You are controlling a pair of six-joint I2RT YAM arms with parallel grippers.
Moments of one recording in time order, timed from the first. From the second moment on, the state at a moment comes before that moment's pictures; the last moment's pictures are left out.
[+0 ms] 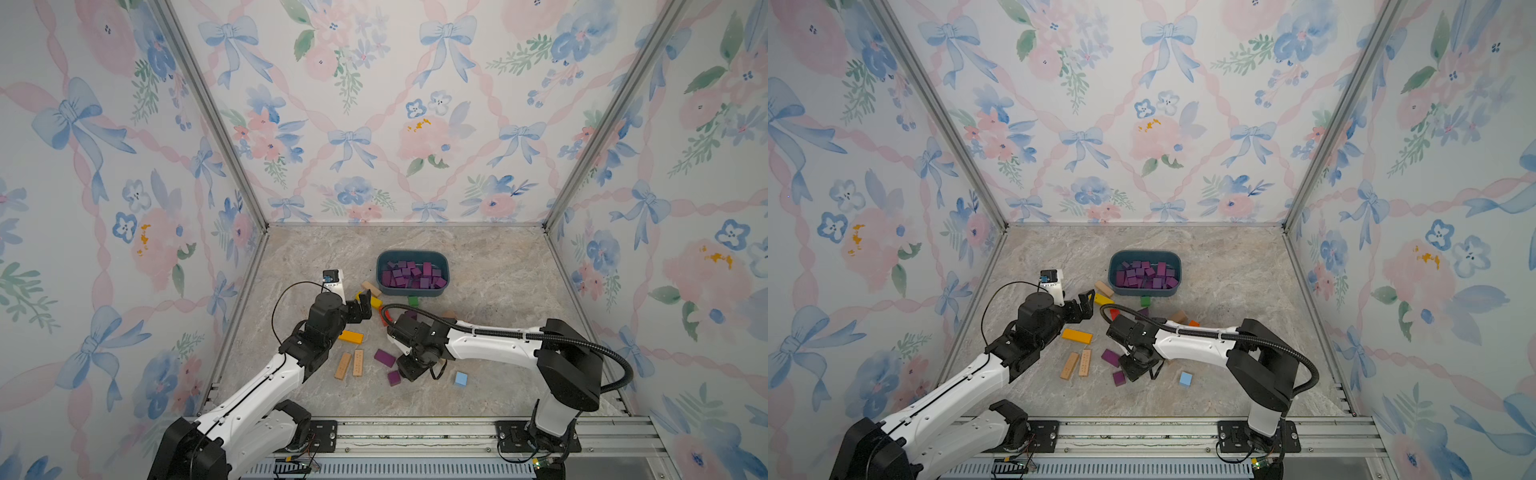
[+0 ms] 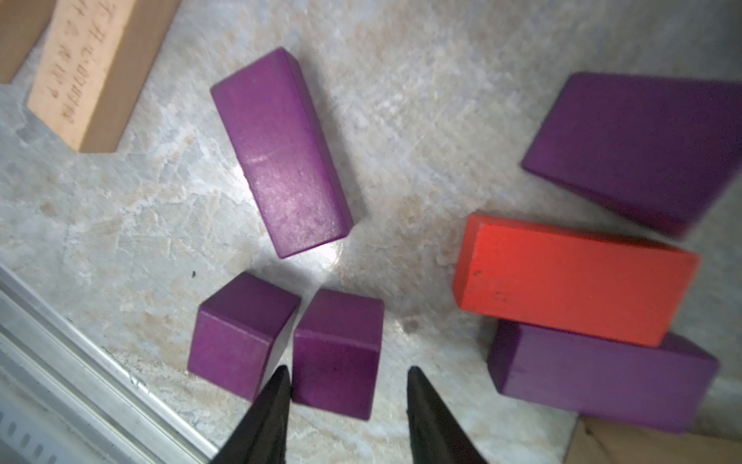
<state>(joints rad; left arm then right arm) -0.50 0.97 0.53 0.05 -0.20 -0.42 1.08 1.91 1.29 -0.69 -0.07 0.38</state>
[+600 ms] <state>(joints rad) -0.49 0.98 0.53 0.05 -0.20 -0.42 1.03 1.95 1.30 -0.66 -0.10 0.38</state>
